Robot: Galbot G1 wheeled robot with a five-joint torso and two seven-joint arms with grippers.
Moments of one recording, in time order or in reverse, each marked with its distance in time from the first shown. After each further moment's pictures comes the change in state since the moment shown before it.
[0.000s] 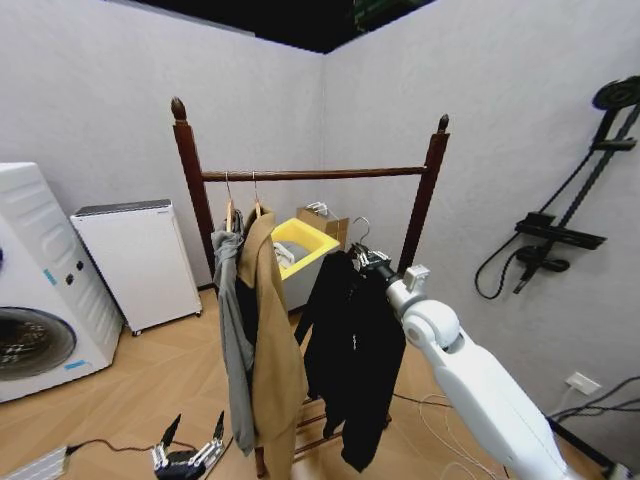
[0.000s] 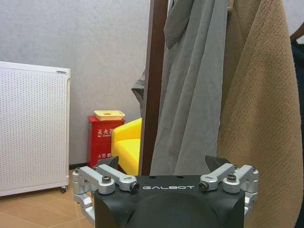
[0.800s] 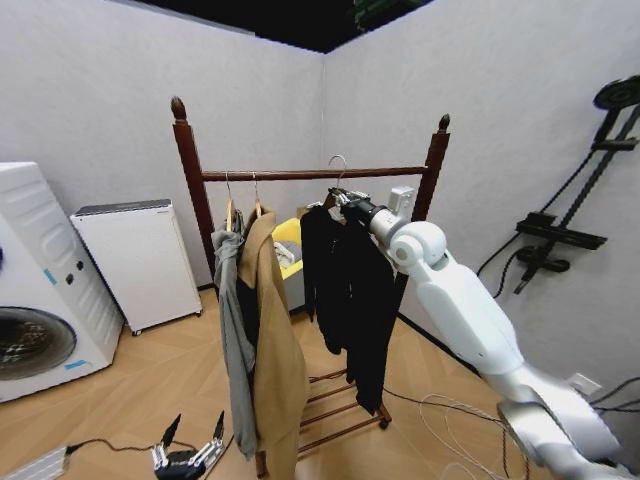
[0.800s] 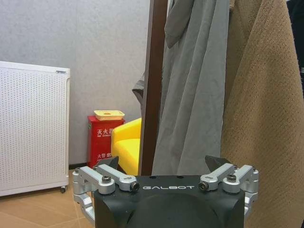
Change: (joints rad) left arm 0.000 0.000 0.000 0.000 0.000 0.000 0.000; right arm 0.497 0.114 -0.225 -0.289 0.149 -0.118 -0.058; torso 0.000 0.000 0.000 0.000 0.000
